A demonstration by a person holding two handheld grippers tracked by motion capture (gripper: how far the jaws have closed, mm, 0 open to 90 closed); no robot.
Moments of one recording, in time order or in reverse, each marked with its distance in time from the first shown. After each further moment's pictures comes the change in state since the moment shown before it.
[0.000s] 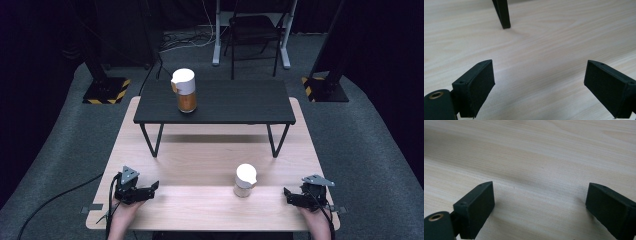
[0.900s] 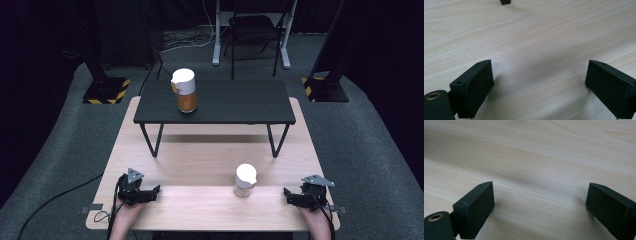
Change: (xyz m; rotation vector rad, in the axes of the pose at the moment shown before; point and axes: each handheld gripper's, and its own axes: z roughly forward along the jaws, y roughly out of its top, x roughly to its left) left arm -0.005 0.004 0.016 0.091 0.031 0.027; right arm 0.000 0.000 0.000 0.000 0.000 -0.001
